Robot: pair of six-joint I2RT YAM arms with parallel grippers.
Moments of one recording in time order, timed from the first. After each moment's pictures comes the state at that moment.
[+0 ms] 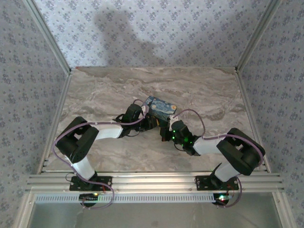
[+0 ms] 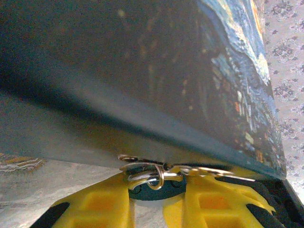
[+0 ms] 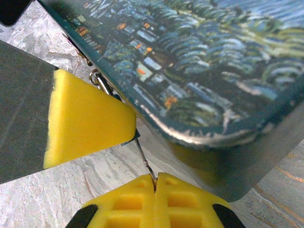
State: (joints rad) left arm -0.70 1.70 0.77 0.28 0.39 -0.92; right arm 0.78 1.51 0.42 0.56 0.01 0.60
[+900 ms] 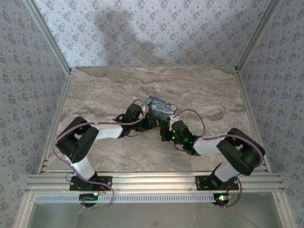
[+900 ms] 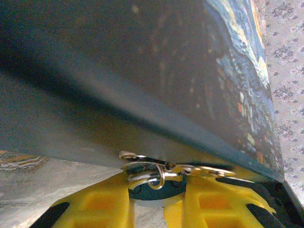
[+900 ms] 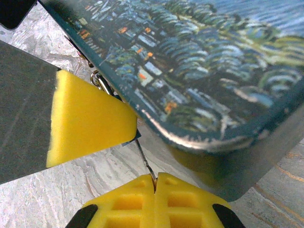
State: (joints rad) left arm -0.70 1.70 0.77 0.28 0.39 -0.93; right arm 0.78 1.51 0.41 0.56 0.01 0.61
